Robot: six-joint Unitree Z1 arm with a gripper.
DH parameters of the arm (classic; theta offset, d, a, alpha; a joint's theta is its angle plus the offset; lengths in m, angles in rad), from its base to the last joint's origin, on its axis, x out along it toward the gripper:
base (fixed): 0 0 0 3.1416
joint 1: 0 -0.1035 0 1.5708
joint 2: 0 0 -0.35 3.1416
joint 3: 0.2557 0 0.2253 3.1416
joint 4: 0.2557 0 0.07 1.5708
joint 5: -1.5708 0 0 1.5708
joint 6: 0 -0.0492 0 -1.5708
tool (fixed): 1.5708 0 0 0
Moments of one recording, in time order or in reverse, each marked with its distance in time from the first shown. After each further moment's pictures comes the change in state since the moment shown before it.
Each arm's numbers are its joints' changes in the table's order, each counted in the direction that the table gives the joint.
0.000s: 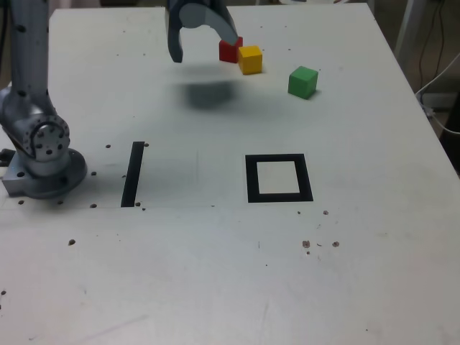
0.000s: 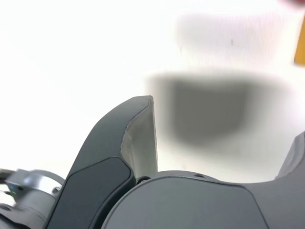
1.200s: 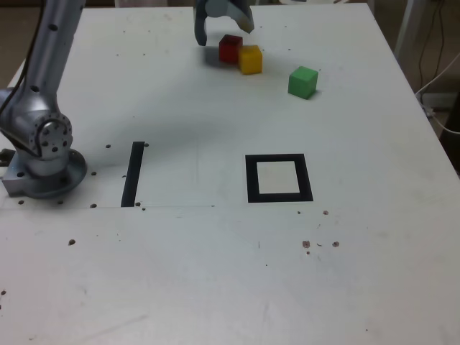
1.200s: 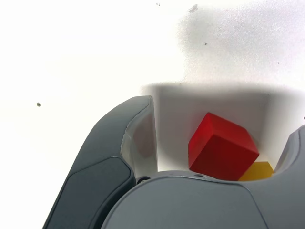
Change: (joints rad) arm -0.117 0.324 0.388 -0.040 0.072 -0.191
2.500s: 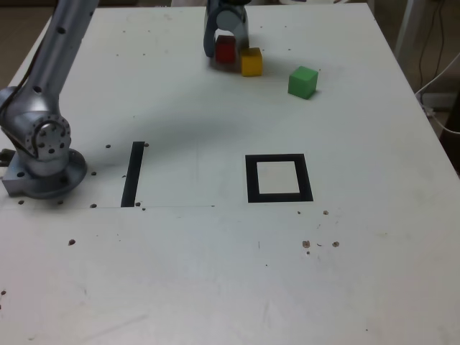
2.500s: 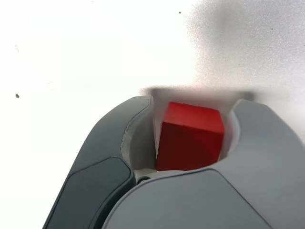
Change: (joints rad) arm 0.076 0.056 0.034 0.055 0.032 0.024
